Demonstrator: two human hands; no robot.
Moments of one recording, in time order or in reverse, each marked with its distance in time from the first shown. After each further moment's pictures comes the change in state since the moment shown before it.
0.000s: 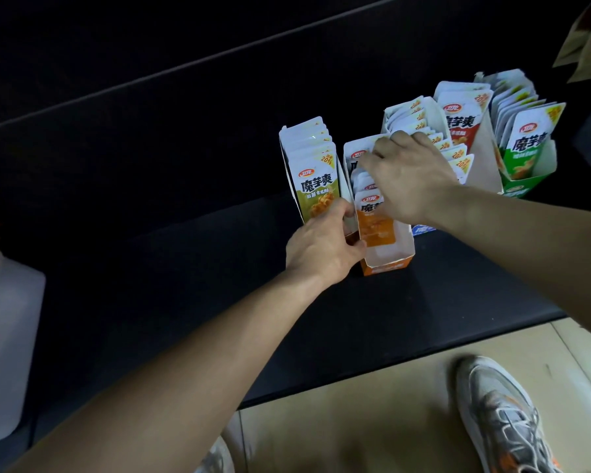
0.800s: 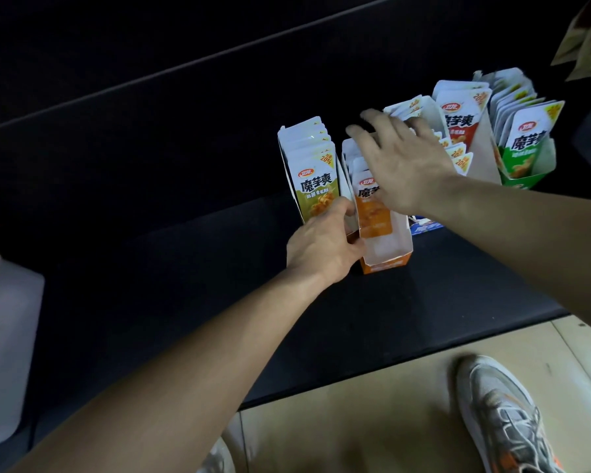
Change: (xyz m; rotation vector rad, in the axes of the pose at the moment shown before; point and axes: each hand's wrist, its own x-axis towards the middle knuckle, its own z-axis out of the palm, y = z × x) left_hand 0.002 0.001 0.001 0.007 -0.019 0.011; right_hand 0.011 0.003 0.006 -0.038 0.117 0.055
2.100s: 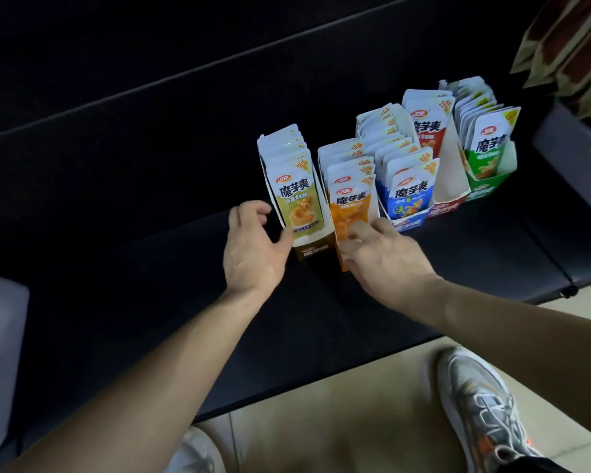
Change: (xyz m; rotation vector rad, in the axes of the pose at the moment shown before) left_hand -0.018 -0.045 -0.021 -0.175 0.390 -0.163; right_hand -0.103 -0.053 -0.003 0.289 -0.192 0.016
